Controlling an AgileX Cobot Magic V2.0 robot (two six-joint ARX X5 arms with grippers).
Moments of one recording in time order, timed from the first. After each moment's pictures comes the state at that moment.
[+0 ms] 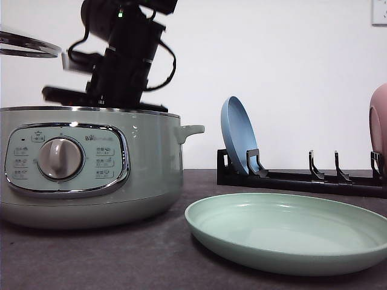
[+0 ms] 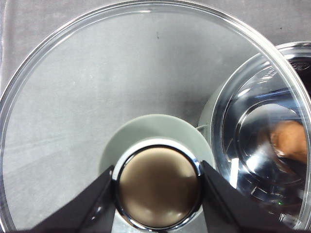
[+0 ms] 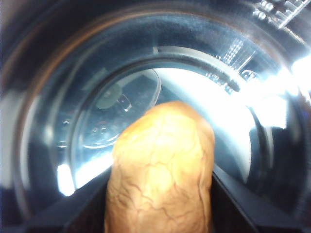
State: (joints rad) left_arx -0.01 1.44 1.80 -1.32 -0.07 0.08; right_arx 0.87 2.20 1.98 -0.77 -0.03 0.11
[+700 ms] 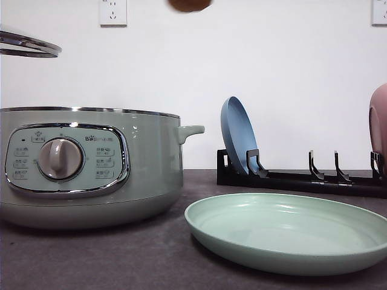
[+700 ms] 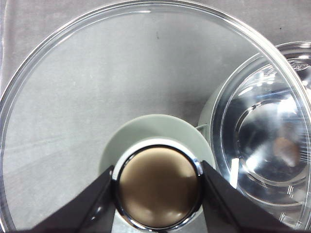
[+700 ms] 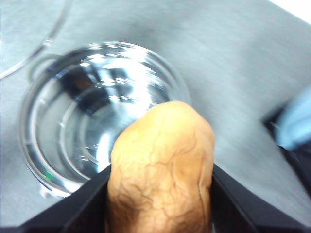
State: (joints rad) left_arx -0.01 1.44 1.80 -1.32 -0.07 0.08; right_arx 0.72 1.66 1.96 -1.05 -0.03 0.05
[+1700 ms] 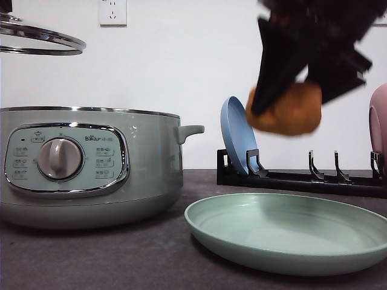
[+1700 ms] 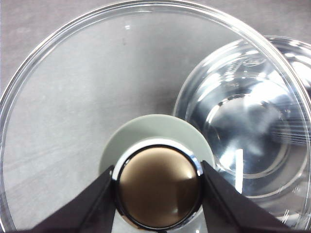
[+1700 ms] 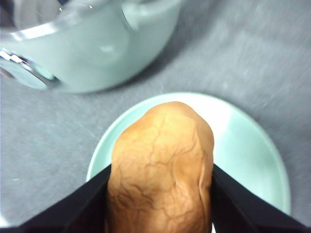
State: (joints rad) left_arx -0.11 1.44 1.80 -1.32 -0.05 0.08; right_arx 0.63 1.19 0.84 -0.51 -0.16 0.17
